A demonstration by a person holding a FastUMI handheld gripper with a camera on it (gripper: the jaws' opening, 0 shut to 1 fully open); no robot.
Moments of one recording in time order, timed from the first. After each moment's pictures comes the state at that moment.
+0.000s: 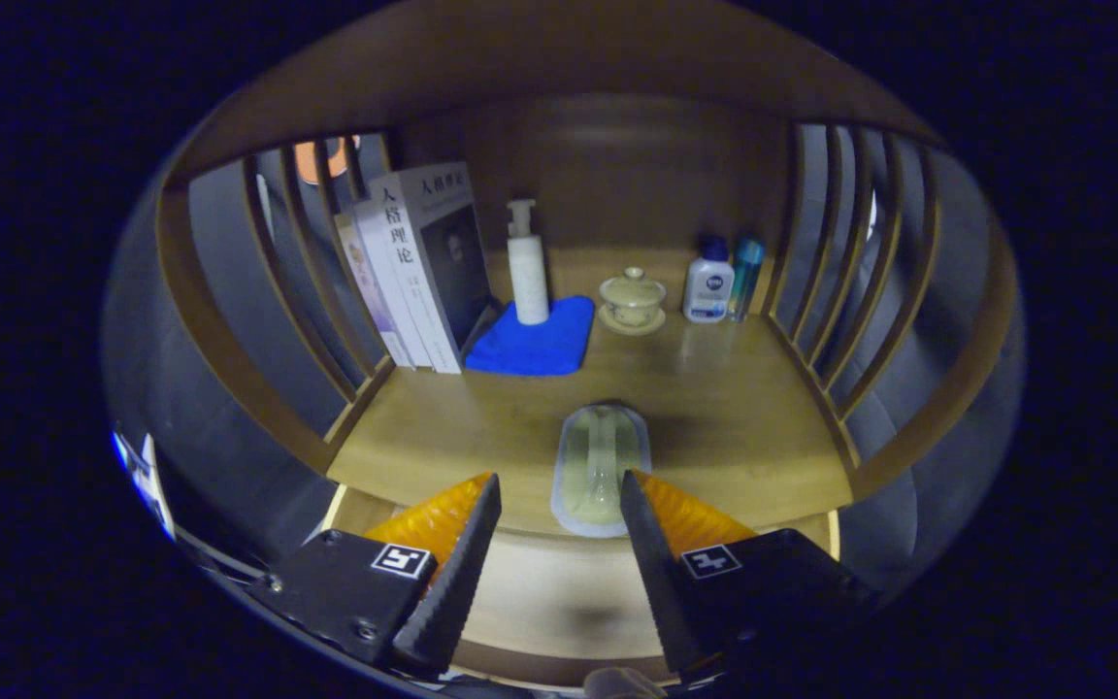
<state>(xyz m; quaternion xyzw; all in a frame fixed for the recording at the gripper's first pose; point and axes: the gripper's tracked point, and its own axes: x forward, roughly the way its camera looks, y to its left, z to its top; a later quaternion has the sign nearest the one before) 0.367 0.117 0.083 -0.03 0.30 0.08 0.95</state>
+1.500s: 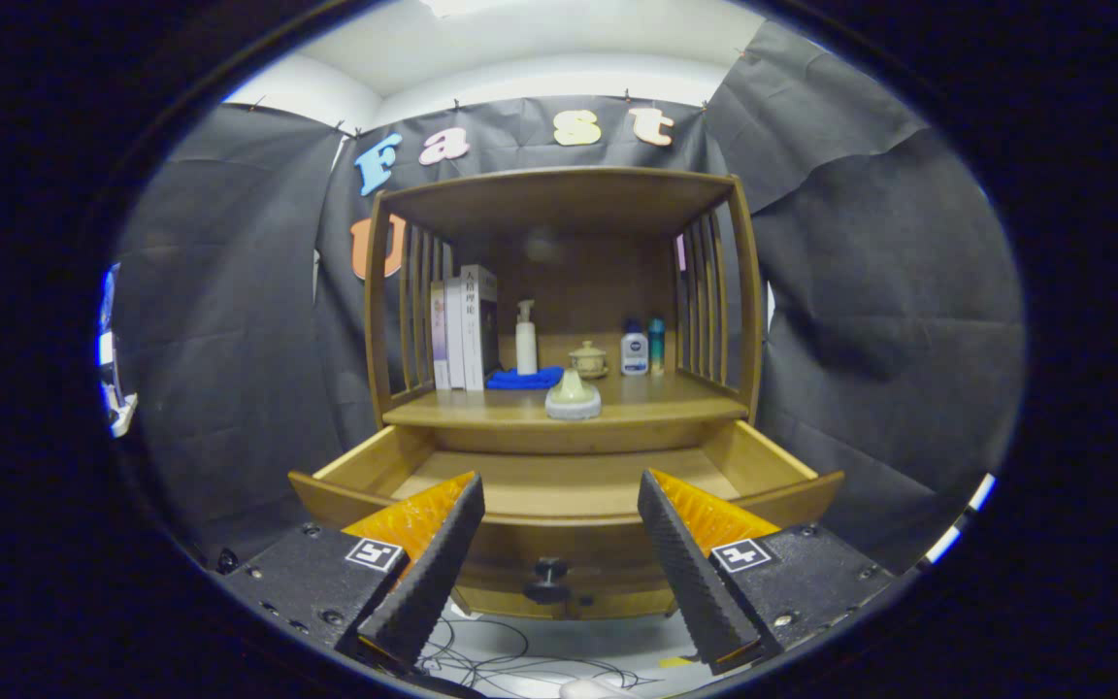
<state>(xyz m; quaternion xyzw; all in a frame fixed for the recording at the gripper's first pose) 0.115 0.092 -0.024 0.00 0.05 0.05 1.00</state>
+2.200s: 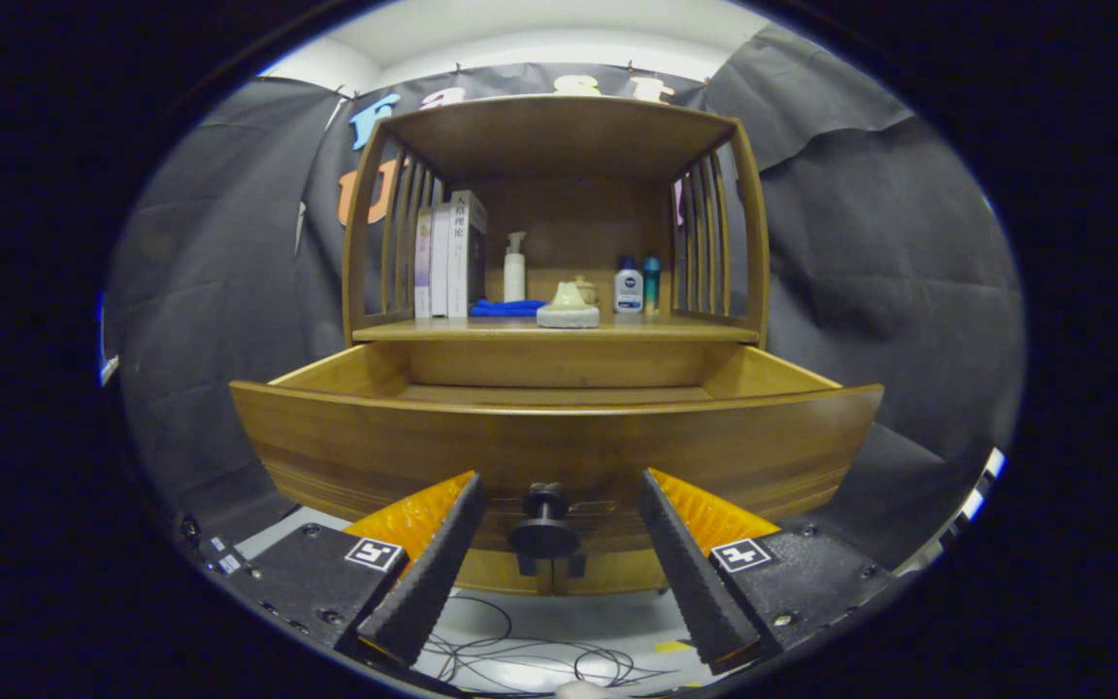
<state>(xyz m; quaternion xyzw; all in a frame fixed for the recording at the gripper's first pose) 0.154 0.092 -0.110 -0.01 0.10 0.02 1.00</state>
